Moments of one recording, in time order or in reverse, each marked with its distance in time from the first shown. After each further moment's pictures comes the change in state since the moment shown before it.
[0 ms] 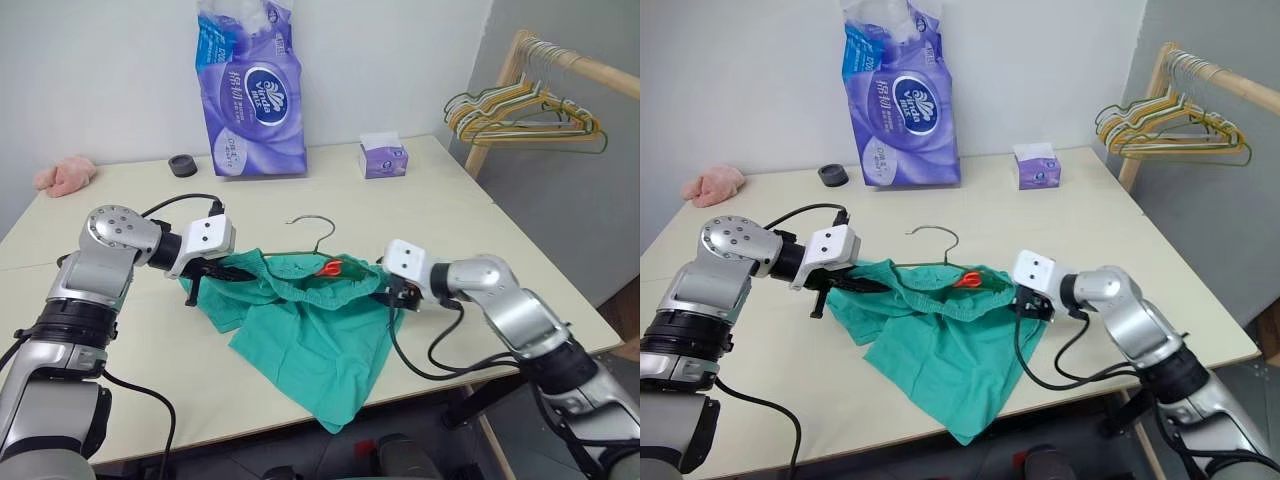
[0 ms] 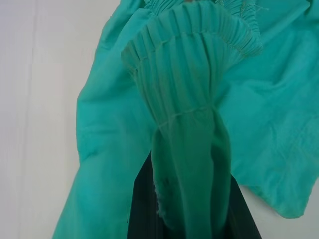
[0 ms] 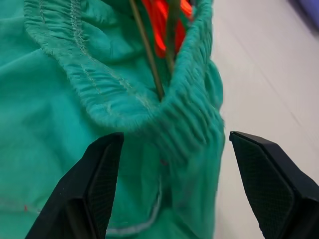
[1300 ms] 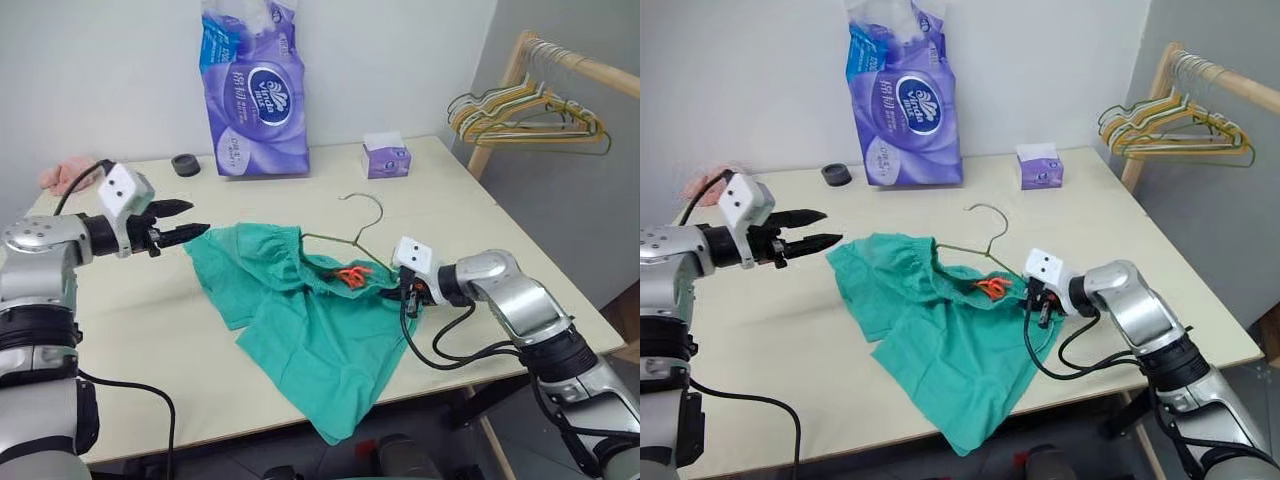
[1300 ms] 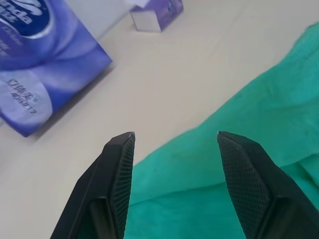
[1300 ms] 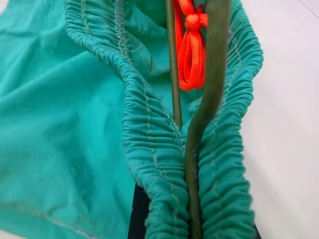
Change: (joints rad) left arm 0.053 0.017 0.349 0.202 -0.172 0.080 0.318; right arm 0.052 -0.014 -0.165 -0.022 0.145 0.289 0.159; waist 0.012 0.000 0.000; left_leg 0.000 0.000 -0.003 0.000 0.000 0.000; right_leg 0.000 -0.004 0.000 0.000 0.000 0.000
